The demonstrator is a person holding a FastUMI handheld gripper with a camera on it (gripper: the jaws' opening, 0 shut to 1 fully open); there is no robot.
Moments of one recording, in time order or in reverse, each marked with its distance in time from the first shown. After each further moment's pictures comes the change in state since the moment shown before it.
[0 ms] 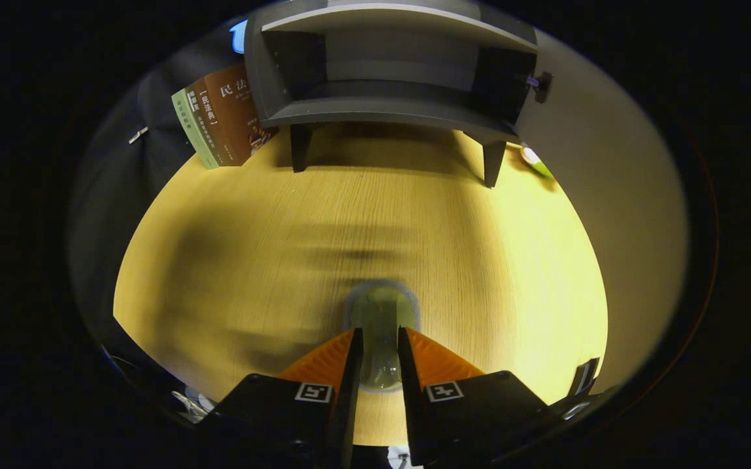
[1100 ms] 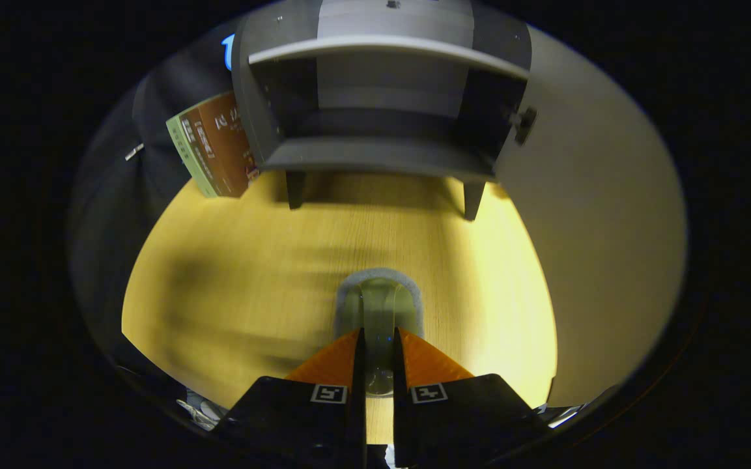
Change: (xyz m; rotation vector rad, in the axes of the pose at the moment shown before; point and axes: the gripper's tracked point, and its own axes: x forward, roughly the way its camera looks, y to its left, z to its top) arm -0.059 -0.008 0.075 0.030 -0.124 -0.036
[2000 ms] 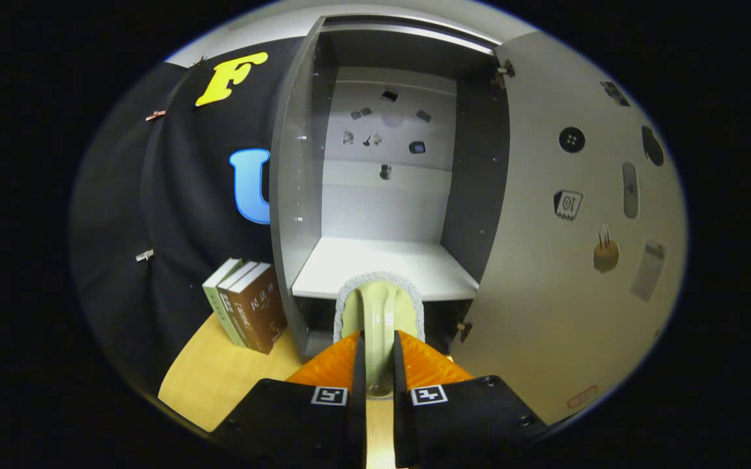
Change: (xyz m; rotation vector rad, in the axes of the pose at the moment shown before) arm -0.180 0.027 0.233 0.048 -0.598 -0.058
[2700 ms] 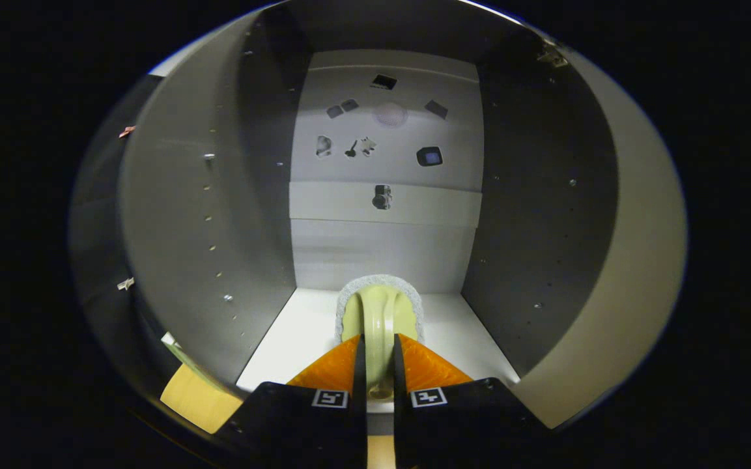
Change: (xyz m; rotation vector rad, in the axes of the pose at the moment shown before) arm 0.211 -0.025 0.072 0.057 -0.033 0.040
